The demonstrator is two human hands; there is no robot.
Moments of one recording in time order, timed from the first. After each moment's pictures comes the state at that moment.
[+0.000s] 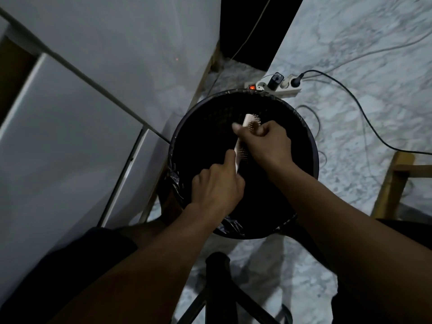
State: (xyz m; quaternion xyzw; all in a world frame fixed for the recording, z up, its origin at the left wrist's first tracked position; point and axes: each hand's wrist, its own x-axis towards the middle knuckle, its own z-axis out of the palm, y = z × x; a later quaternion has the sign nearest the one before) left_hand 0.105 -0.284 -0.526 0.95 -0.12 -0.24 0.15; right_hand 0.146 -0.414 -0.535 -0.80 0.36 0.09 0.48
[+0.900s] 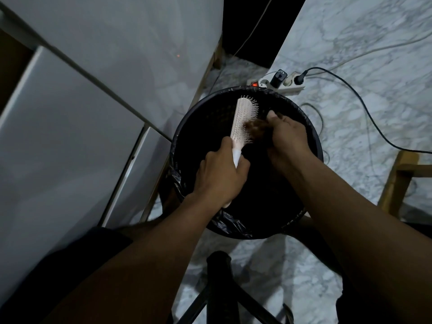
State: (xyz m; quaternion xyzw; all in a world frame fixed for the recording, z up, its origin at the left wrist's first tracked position) left_hand 0.123 -0.282 -0.531 0.91 -0.04 -0.24 0.35; right_hand 0.162 -0.427 -0.543 -0.52 0.45 0.02 0.72
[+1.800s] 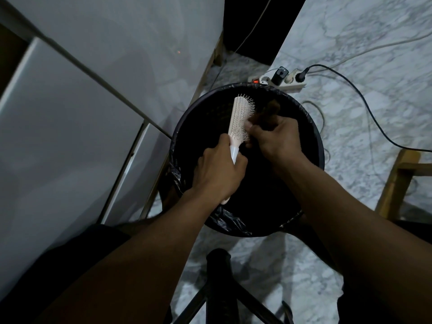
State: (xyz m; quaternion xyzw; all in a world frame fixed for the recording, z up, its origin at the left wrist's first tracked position) left_hand 0.127 -0.281 -0.531 0.91 -0.02 -0.25 0.34; right_hand 0.150 -0.418 -0.544 -0.69 0.36 0.07 0.63
